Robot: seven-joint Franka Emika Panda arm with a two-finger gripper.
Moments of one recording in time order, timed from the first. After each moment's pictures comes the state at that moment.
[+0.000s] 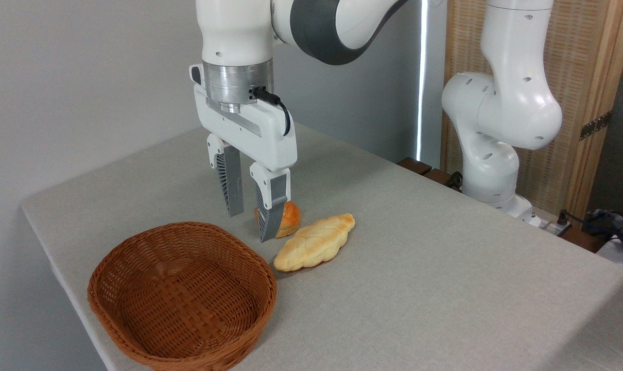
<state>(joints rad) -0.14 -0.13 0.05 -2.00 -0.02 2.00 0.70</state>
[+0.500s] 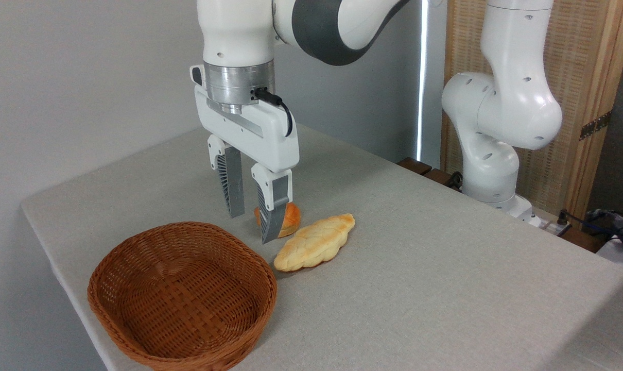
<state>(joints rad) -0.14 -0.13 0.06 -2.00 -0.02 2.00 0.70</state>
